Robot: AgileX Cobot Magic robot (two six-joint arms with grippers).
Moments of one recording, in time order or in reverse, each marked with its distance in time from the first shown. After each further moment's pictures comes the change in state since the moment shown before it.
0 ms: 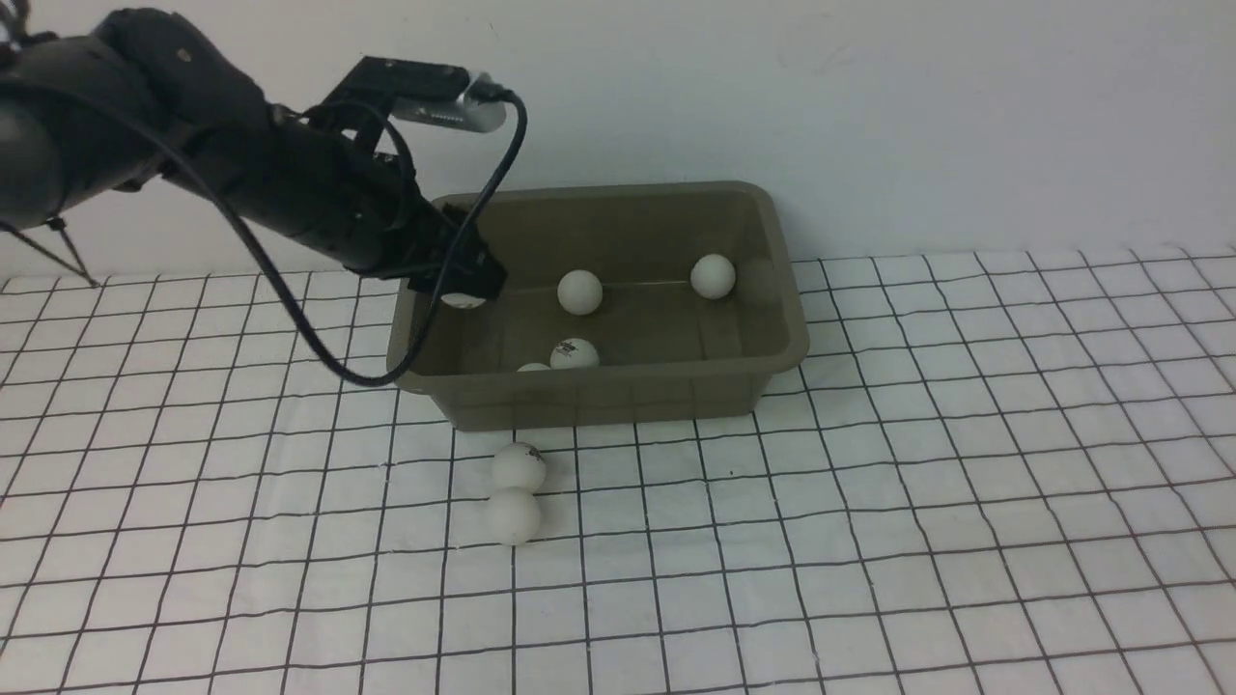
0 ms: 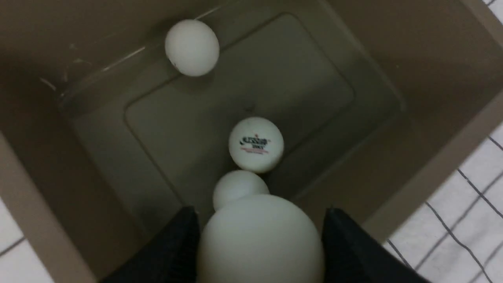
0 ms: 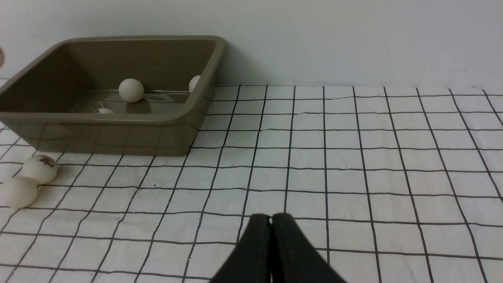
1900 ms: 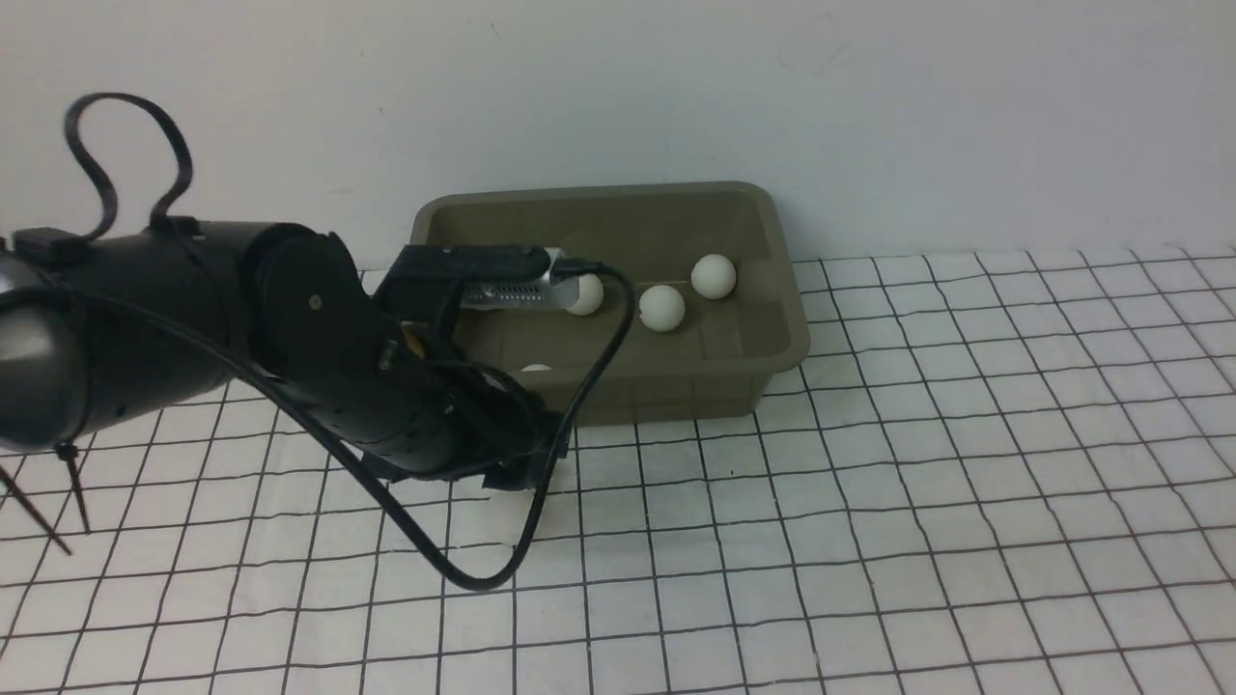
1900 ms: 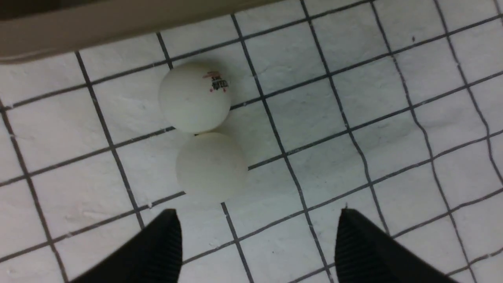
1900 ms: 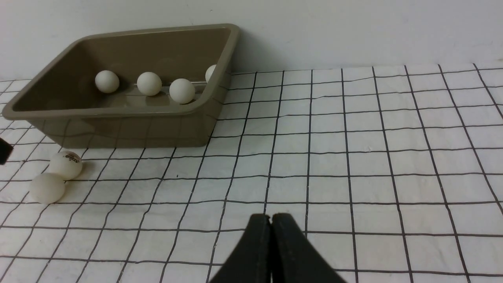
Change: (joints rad) right arm -0.001 0.000 0.000 0.078 0.000 0.000; left arm -0.297 -0.282 0.481 0.392 -0.204 -0.774
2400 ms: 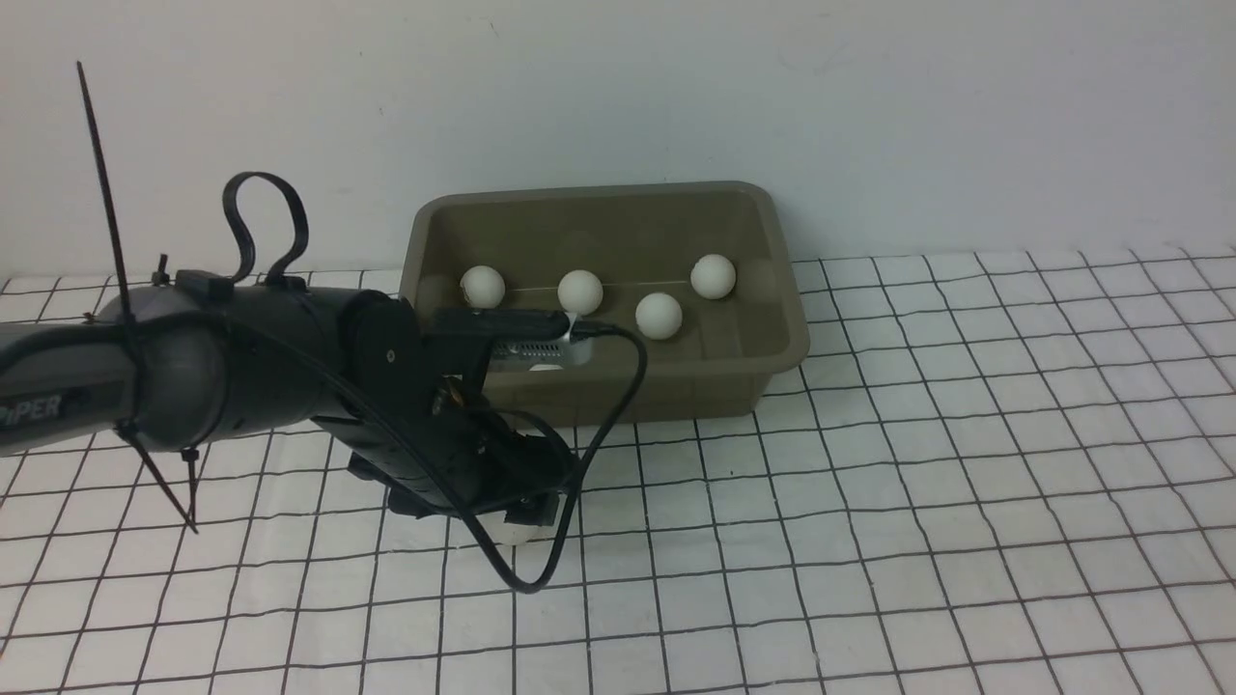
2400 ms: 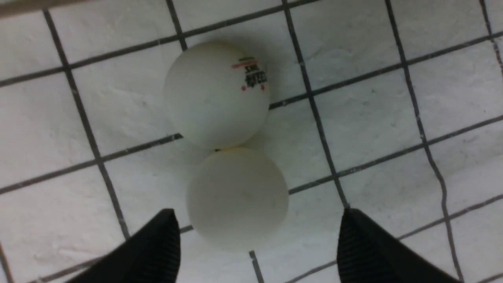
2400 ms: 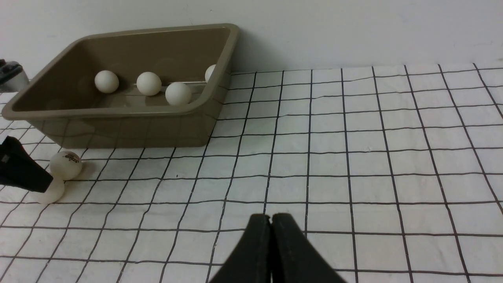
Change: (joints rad) right arm 0.000 0.000 0.000 0.000 0.000 0.000; left arm 0.000 0.171 0.000 0.000 -0.101 -0.008
